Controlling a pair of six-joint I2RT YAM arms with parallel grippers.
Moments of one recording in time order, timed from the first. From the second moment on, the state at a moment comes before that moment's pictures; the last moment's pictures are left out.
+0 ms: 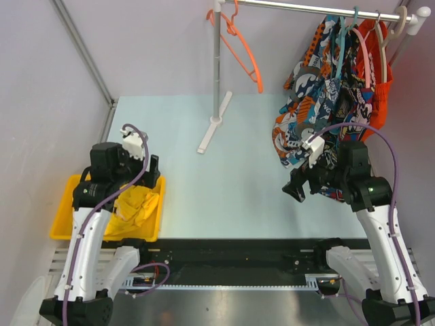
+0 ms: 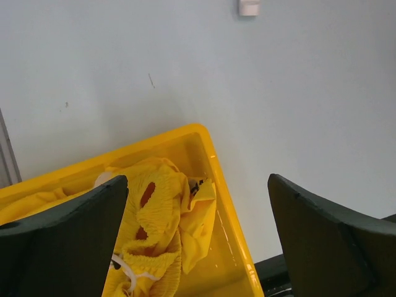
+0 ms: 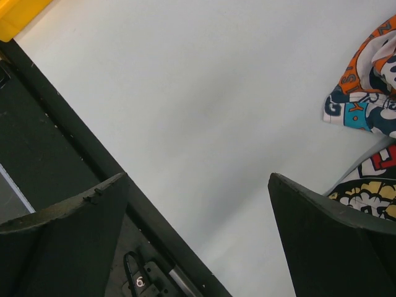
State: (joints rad) left arm -0.05 0.81 1.00 -0.83 0.22 0.20; right arm 0.17 0.83 1.07 -0.94 -0.59 -0.33
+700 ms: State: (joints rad) left arm 0.41 1.24 1.22 -1.05 0.35 0.54; right arm 0.28 0.88 1.07 -0.96 -0.53 -0.43
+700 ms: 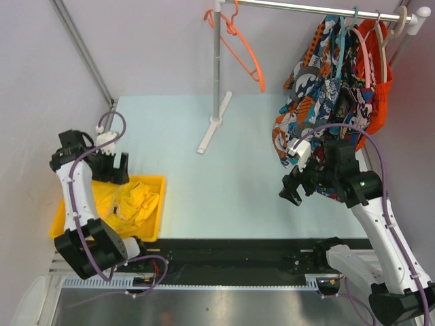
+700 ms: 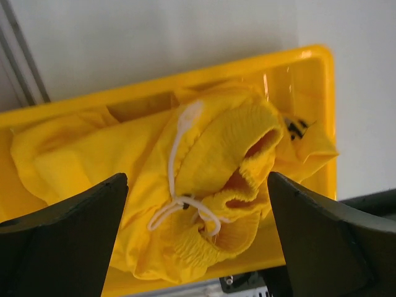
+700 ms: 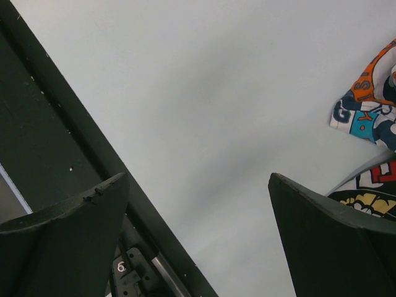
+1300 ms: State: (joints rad) left arm 0.52 1.26 0.73 -0.92 0.35 0.87; right arm 0.30 0.90 1.07 -0.96 -0.52 -0.44
